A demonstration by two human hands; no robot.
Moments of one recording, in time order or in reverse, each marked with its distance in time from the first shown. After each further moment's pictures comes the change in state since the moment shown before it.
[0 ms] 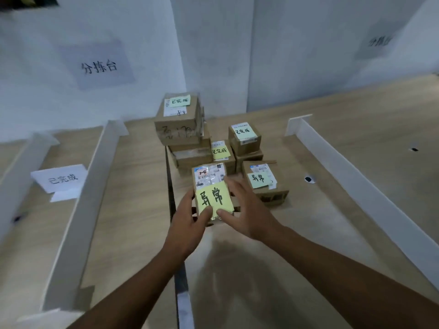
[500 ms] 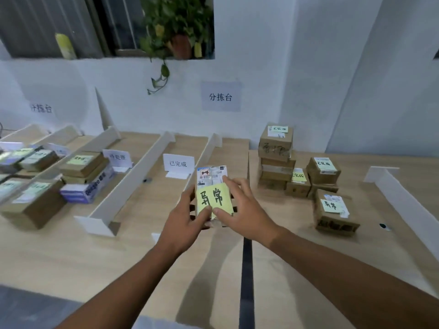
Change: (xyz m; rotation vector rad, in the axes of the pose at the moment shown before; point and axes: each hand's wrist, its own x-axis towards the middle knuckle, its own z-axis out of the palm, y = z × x) left_hand -0.215 0.023 -0.205 -0.034 0.390 0.079; right_hand -0.054 -0.234 0.113 0.112 -0.174 -0.344
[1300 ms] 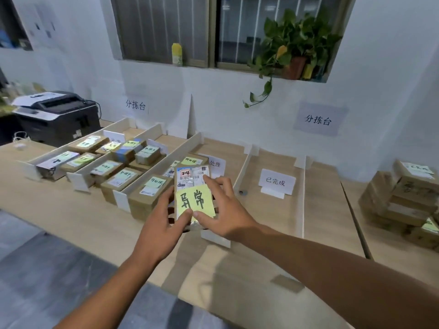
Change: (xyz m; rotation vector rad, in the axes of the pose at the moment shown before) left_hand -0.050 -0.129 -0.508 0.136 0.305 -0.002; right_hand 0.183 -0.304 0.410 0.084 -0.186 -0.219
